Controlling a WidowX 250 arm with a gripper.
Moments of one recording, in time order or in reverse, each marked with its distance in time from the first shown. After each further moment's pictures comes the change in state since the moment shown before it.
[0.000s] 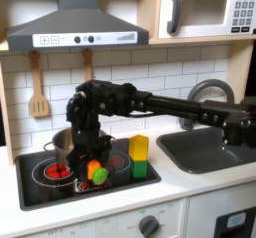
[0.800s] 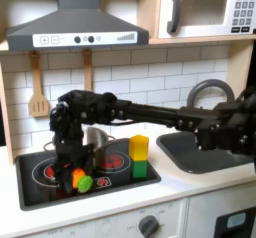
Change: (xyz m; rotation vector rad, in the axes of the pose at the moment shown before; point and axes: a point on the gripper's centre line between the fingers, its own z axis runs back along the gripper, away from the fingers) arm 0.024 0.018 -0.025 0.012 0.022 0.080
